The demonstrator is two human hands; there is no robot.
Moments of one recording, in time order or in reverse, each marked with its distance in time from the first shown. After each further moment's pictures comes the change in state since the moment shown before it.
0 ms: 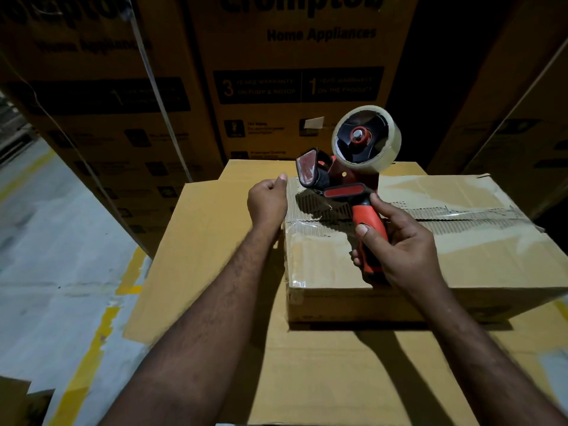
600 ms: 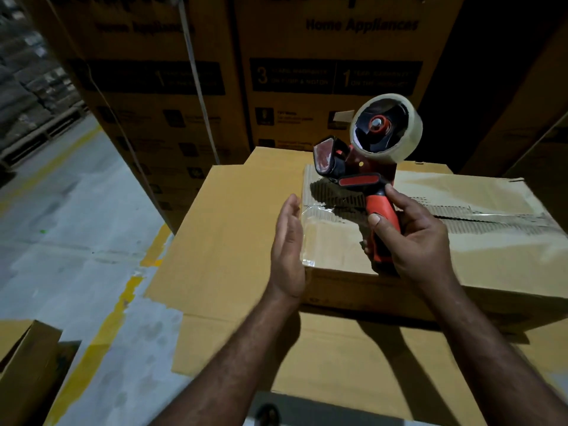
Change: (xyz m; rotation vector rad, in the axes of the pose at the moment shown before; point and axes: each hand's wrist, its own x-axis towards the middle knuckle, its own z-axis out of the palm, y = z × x) left_hand -0.156 0.000 -0.054 -0.420 -0.272 0.064; right_hand 0.002 0.002 -0.002 -0.084 -0.047 -0.088
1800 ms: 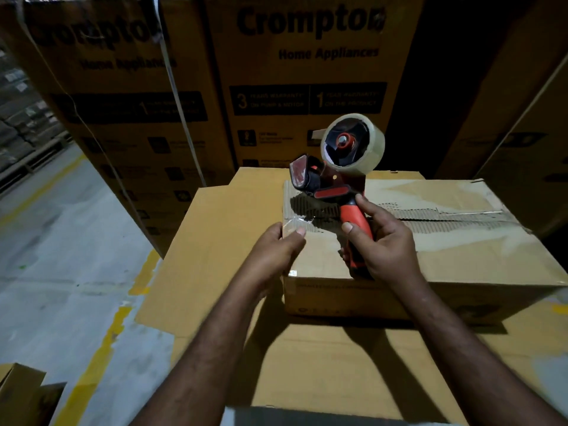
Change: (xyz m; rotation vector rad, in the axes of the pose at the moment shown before) left_hand 0.037 0.026 -0.018 0.306 -0.171 -0.428; right_hand -0.001 0.004 0.008 0.003 0.022 -0.004
